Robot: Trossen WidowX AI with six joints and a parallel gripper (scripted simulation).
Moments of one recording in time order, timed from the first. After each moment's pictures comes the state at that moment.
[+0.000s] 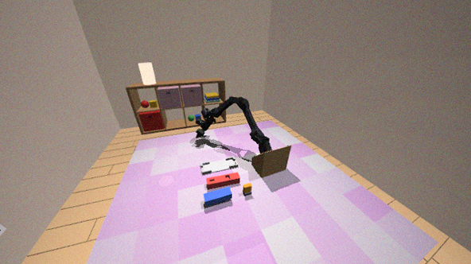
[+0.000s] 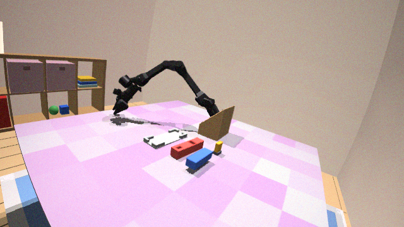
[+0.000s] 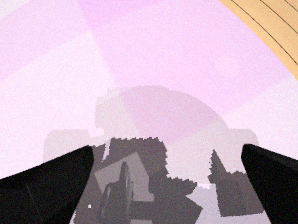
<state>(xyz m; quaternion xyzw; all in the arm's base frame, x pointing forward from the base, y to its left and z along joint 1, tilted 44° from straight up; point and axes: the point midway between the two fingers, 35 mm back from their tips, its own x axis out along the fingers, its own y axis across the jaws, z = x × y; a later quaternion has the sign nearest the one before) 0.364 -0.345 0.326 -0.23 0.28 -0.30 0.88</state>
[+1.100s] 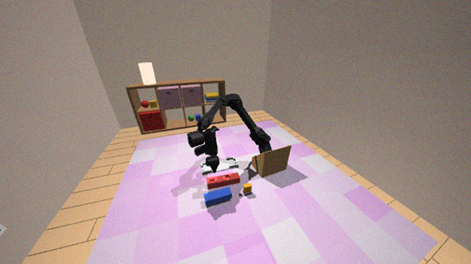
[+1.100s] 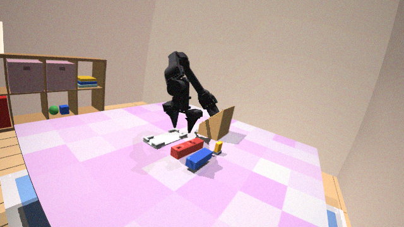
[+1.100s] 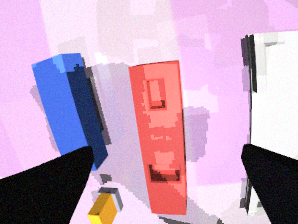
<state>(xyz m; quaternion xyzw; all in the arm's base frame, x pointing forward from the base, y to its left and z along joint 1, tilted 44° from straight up) 0.318 0.056 0.027 -0.19 0.63 -0.23 0.72</state>
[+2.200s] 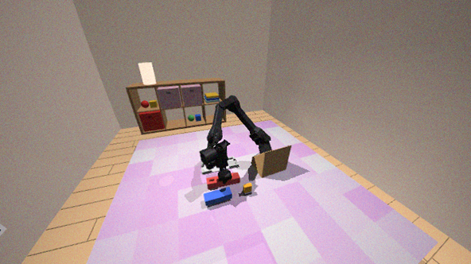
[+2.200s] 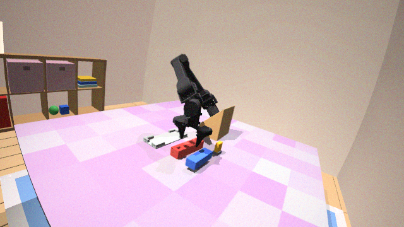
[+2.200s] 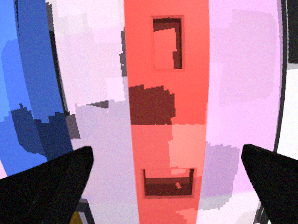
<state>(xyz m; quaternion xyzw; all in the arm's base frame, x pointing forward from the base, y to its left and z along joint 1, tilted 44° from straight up) 0.285 0.028 -0.039 -0.27 0.61 -0.25 0.70</state>
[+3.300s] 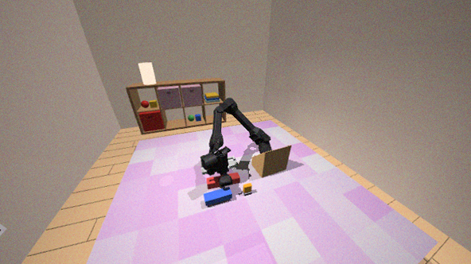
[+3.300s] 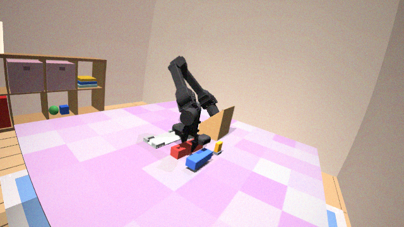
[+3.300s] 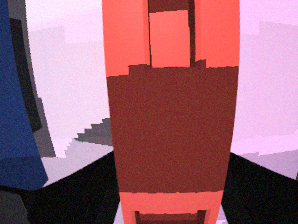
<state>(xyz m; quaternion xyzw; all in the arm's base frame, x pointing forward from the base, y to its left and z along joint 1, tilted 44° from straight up) 0.287 0.001 -0.066 -0.27 0.61 -0.25 0.70</state>
